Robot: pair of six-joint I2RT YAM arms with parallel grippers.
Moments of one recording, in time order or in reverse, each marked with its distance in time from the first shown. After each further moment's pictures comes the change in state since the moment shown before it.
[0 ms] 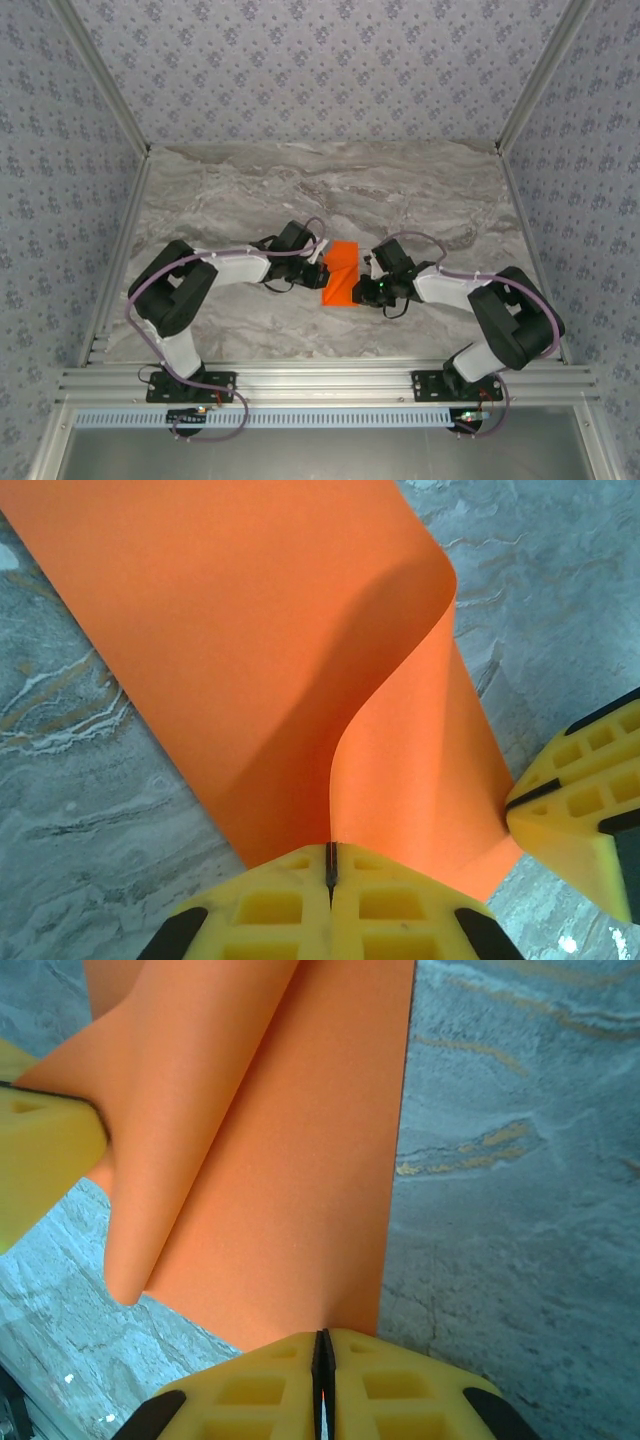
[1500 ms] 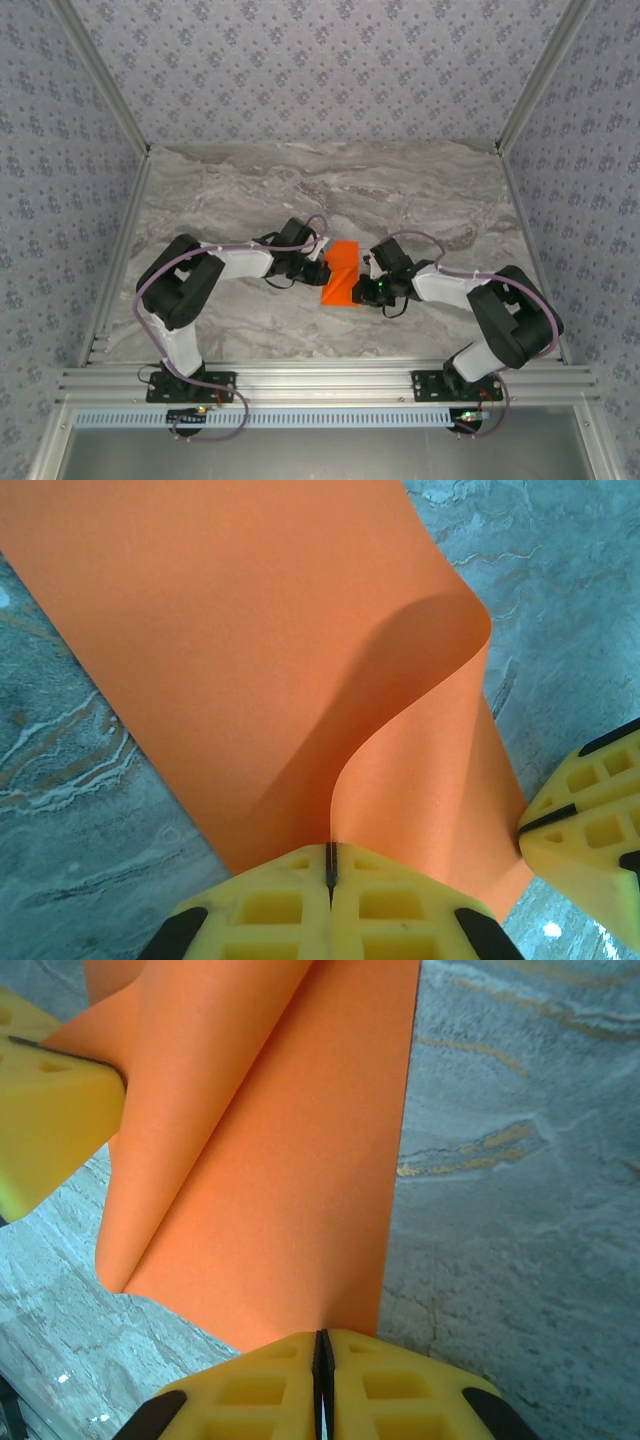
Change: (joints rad) left arm 0.022 0.057 0.040 0.001 0.048 0.018; right arm 0.006 0.009 0.015 -0.022 0.009 -0.004
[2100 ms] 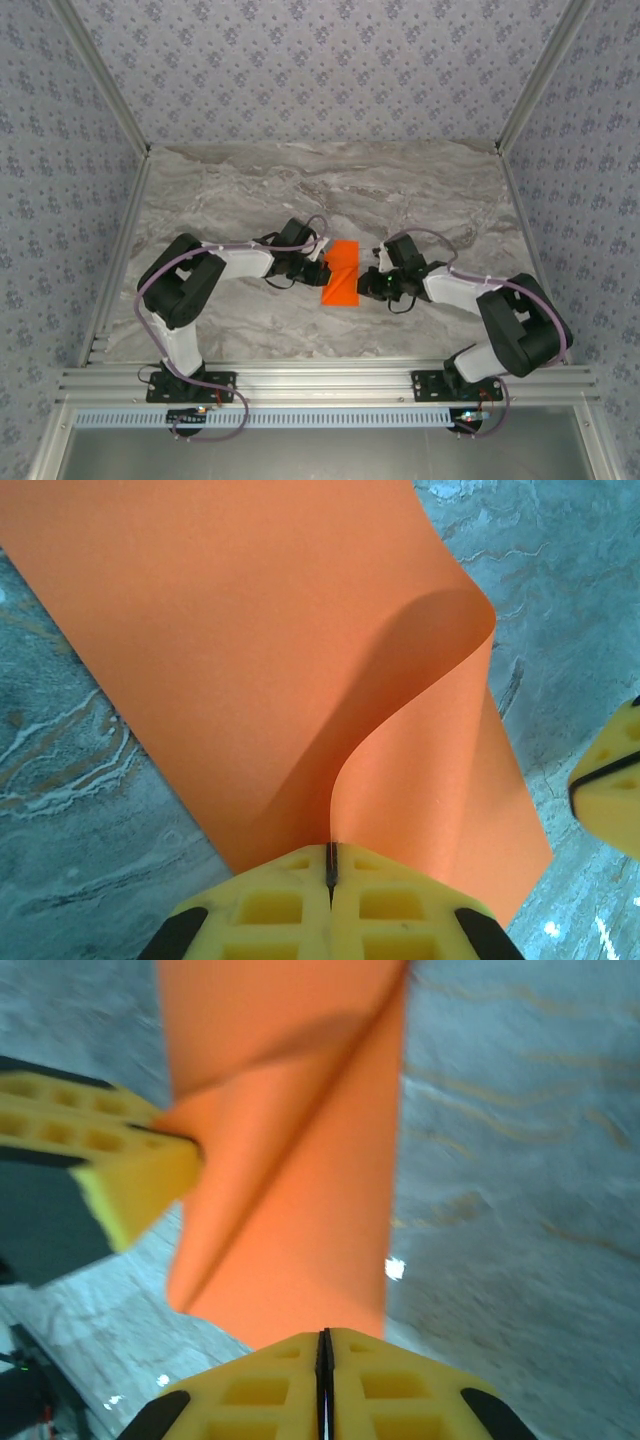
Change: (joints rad) left arm 0.000 0.009 0.000 0.003 0.001 0.000; right arm -0.092 -0.064 -0.045 0.105 -0.083 0.028
